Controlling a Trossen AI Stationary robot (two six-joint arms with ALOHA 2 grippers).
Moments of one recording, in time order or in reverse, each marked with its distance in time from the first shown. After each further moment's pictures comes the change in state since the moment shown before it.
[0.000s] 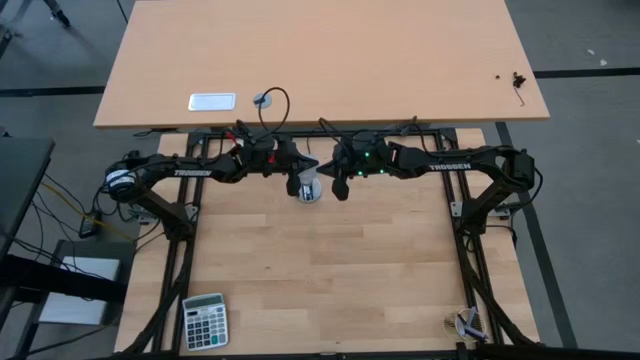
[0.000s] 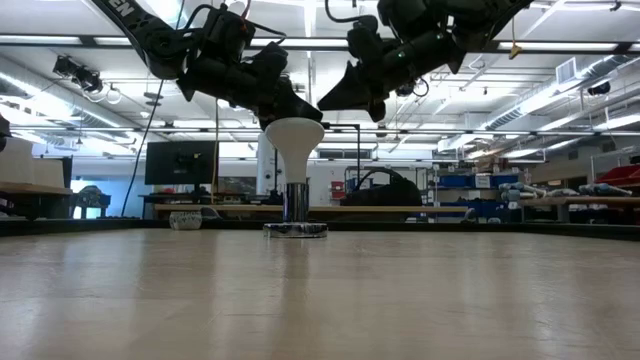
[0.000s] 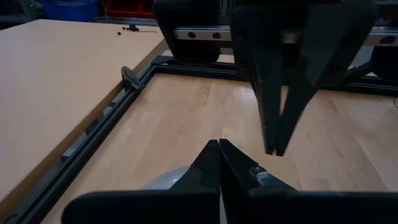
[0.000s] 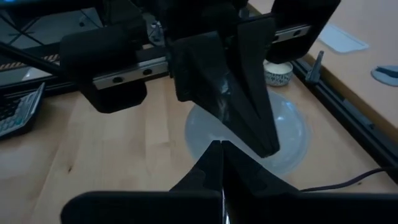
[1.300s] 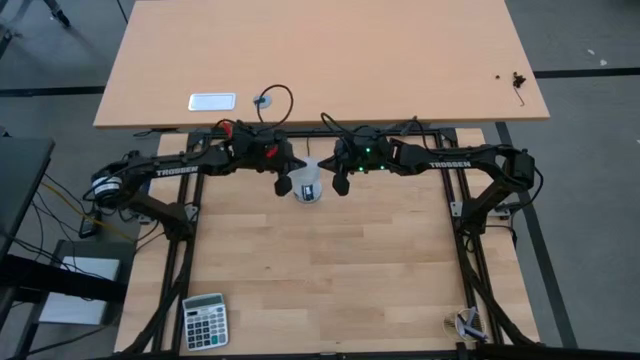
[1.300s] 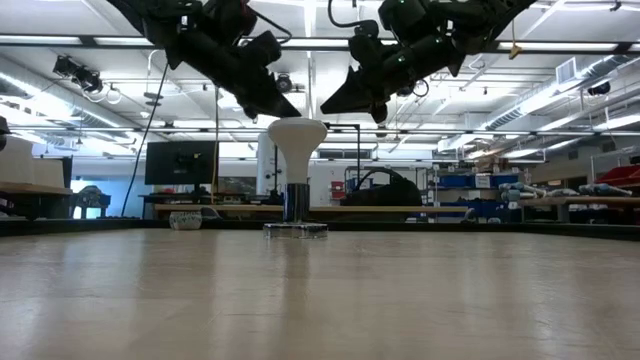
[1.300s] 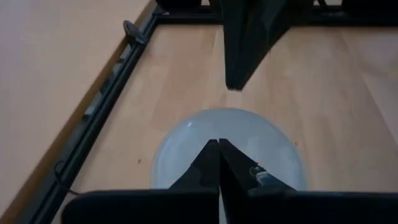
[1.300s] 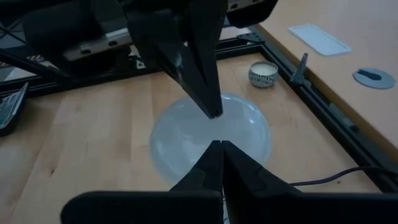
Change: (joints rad) left arm 0.001 -0.120 0.120 -0.494 -0.053 0.151; right arm -0.035 0.000 0.000 0.001 0.003 -0.026
